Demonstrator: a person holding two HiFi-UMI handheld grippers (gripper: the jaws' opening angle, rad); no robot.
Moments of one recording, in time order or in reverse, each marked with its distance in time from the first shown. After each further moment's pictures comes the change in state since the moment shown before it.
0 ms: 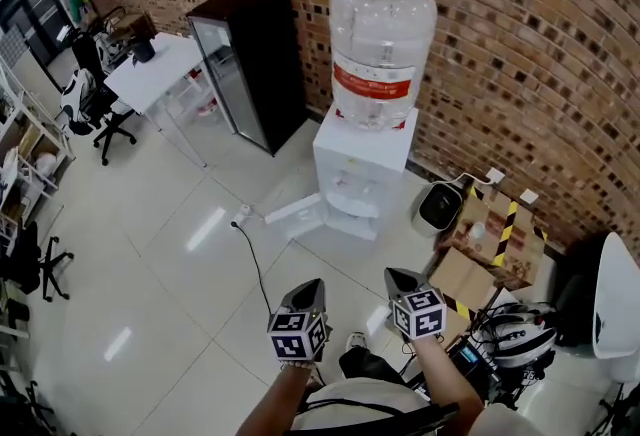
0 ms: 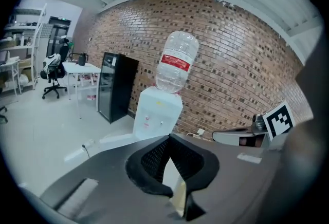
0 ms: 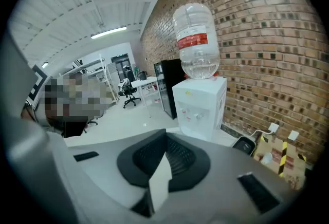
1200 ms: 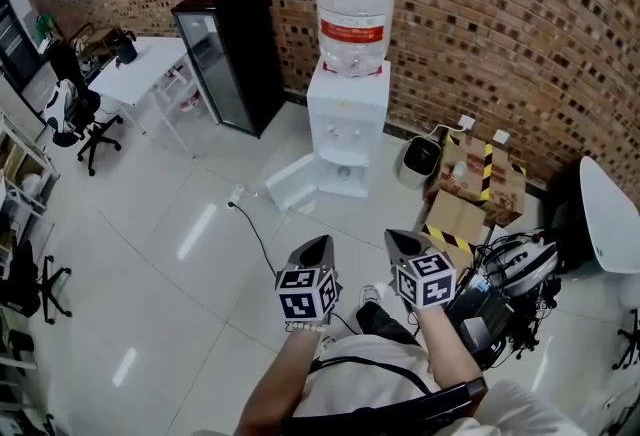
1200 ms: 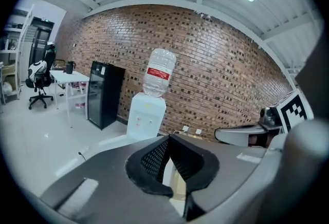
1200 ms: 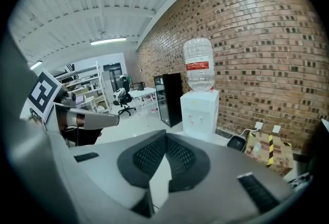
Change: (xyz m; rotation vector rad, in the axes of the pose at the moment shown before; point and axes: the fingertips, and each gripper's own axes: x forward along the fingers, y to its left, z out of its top) left arm -0.130 -0.006 -0.033 0.121 -0.046 -0.161; right arm -0.117 0.143 -0.024 0.022 -0.141 -0.138
